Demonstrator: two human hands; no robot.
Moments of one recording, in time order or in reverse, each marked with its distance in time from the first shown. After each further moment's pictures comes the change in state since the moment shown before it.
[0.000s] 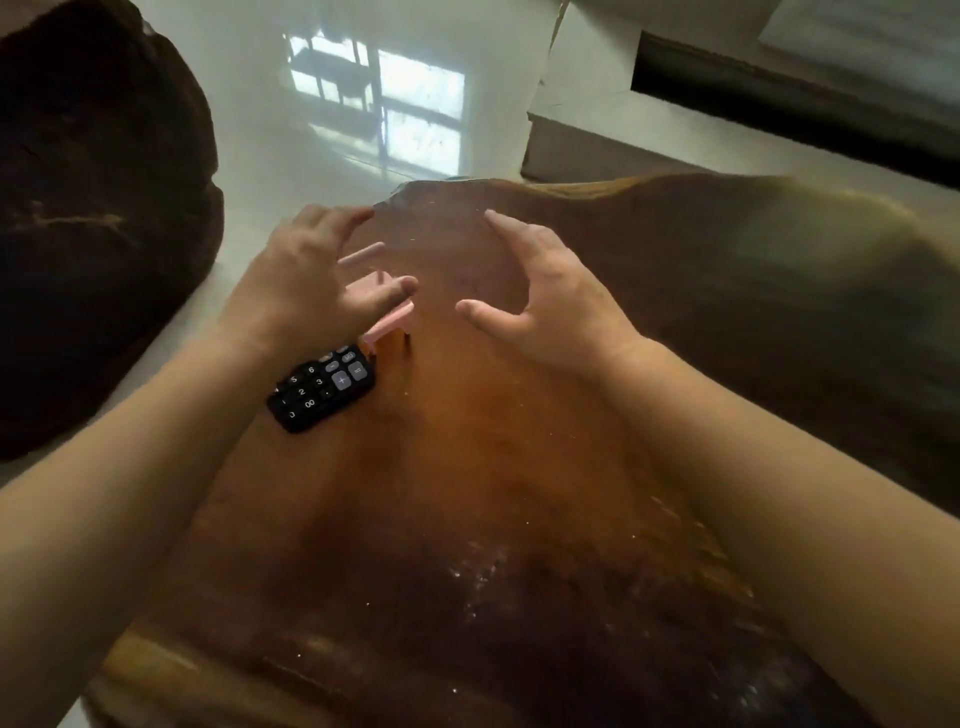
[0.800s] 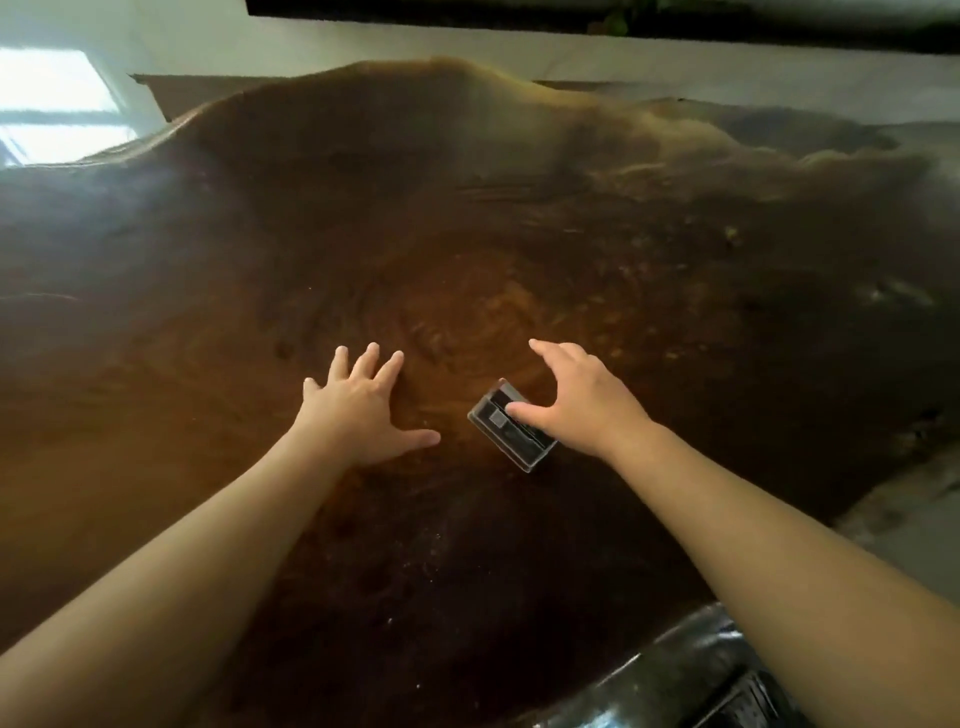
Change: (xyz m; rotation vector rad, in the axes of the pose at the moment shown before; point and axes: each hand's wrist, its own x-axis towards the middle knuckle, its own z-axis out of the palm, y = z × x) left_hand -0.096 0.312 0.291 0.392 -0.766 0.393; right_hand -0.391 0.242 -0.113 -0.152 -0.002 0.892
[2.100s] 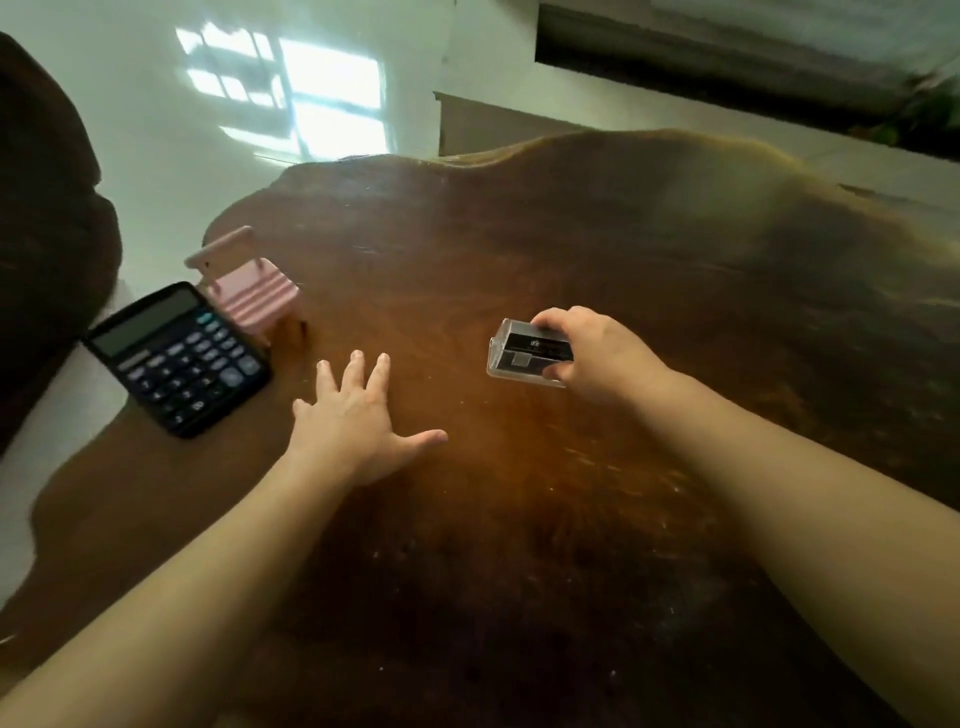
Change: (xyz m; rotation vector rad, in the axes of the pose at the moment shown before) left_hand -0.129 -0.255 0.023 -0.203 0.154 -0.548; right_hand 0.069 -0.310 0.044 -0.113 -0.184 -0.513
